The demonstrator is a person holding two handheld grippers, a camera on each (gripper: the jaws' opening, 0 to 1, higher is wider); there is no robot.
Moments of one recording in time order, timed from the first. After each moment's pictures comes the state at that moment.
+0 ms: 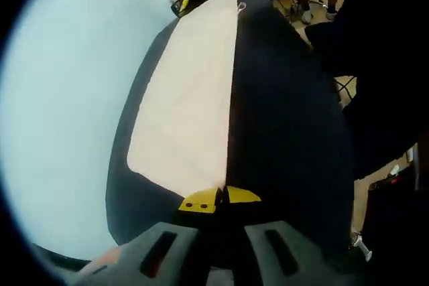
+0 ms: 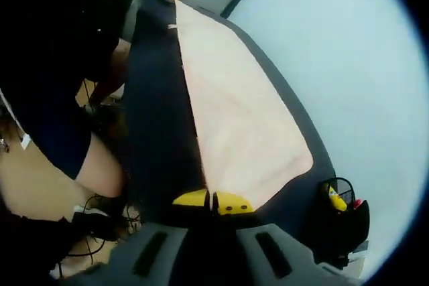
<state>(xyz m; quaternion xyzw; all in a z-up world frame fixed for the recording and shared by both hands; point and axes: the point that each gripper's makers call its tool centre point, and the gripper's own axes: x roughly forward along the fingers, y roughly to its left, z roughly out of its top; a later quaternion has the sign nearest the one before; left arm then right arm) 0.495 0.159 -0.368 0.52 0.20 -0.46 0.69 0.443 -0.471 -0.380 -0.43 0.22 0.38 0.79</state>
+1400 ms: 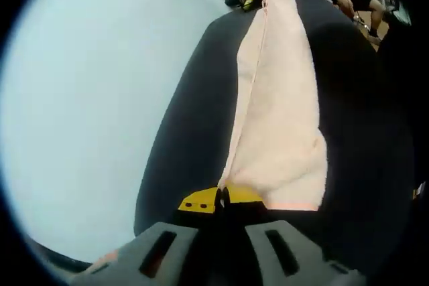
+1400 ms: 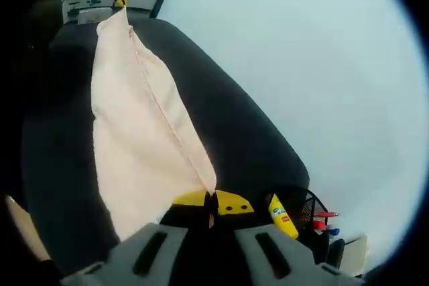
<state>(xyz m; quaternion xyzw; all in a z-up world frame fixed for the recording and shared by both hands) 0.723 0.145 -0.306 0.47 0.23 -0.39 0.76 0.673 -0.517 -0.318 -0.37 0.26 0.26 0.85</state>
